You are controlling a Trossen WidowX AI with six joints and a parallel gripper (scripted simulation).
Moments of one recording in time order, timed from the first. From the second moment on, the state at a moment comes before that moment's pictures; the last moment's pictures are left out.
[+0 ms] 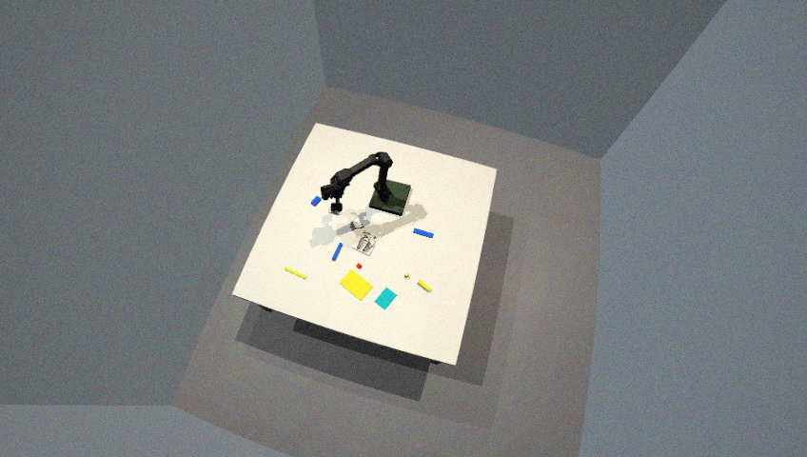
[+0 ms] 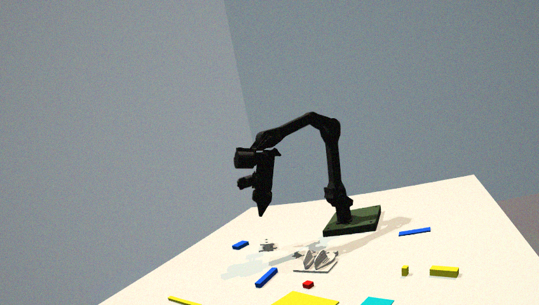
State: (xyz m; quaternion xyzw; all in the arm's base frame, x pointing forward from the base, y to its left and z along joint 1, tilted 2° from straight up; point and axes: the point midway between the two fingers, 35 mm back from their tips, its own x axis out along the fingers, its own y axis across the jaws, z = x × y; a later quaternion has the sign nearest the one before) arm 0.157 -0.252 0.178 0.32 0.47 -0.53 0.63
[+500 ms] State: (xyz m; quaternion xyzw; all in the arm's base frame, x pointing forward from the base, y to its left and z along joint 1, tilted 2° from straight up) arm 0.120 -0.277 0.125 0.39 0.56 -0.43 0.59
